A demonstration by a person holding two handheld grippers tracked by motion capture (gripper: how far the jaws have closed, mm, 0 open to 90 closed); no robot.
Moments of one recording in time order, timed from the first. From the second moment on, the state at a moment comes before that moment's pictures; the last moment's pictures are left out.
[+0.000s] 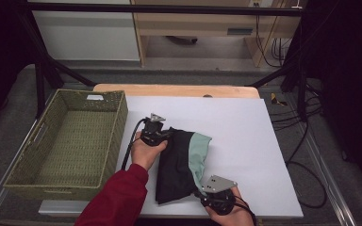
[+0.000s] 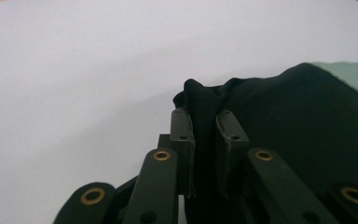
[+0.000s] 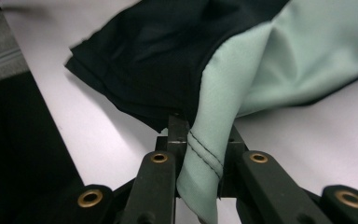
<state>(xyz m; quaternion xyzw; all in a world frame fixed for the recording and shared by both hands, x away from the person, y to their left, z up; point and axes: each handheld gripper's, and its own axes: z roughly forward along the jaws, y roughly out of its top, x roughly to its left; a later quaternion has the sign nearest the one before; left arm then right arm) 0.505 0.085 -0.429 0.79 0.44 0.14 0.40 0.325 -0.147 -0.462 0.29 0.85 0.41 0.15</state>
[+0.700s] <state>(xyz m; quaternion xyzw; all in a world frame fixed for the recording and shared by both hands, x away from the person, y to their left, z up) 0.491 0.093 -0.340 0.78 0.40 0.18 0.45 0.326 -0.141 -0.400 0.27 0.83 0.45 0.17</state>
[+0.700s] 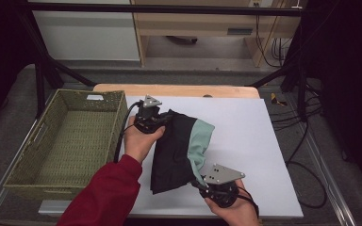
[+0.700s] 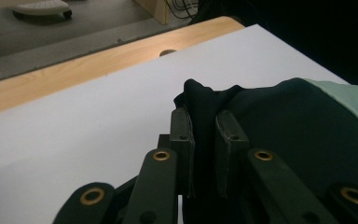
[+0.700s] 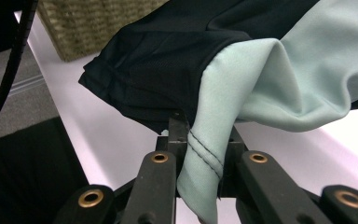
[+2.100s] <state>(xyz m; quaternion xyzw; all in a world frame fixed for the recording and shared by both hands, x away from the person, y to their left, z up) 0.477 0.198 -0.254 0.73 0.43 0.25 0.46 0.365 -0.054 -0.327 0.20 0.83 0.50 0.17</state>
